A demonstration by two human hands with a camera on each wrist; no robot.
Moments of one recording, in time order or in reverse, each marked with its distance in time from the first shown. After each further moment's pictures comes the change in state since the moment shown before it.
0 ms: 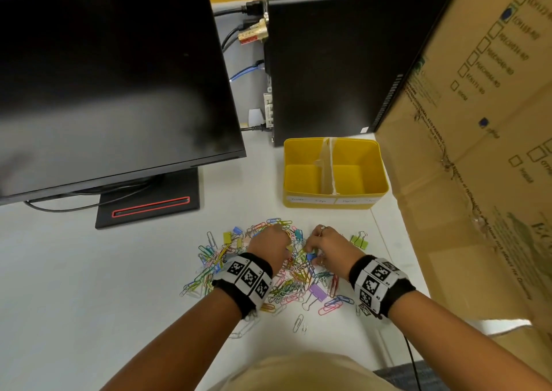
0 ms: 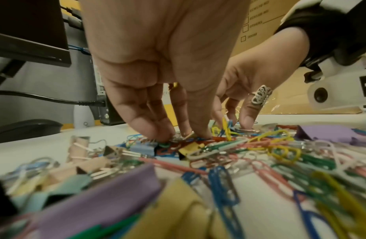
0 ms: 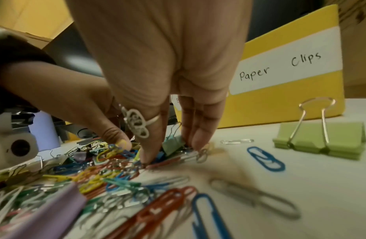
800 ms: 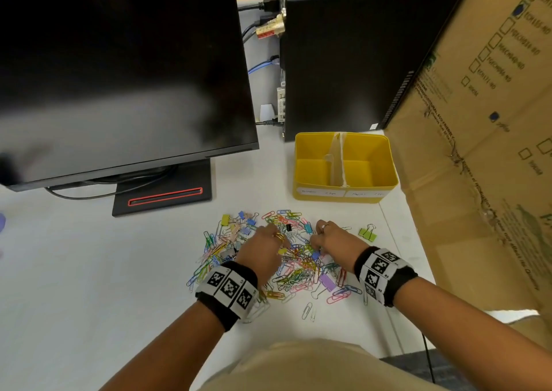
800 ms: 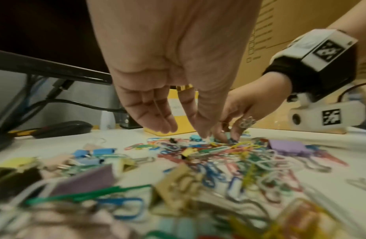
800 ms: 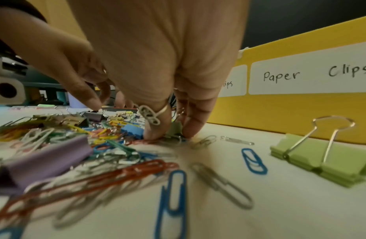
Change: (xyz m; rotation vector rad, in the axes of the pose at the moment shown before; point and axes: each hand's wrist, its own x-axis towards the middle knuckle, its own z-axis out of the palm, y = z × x) left_hand -0.045 -0.030 0.013 -0.165 0.109 0.049; right_hand 0.003 0.000 0.009 -0.411 -0.073 -0.148
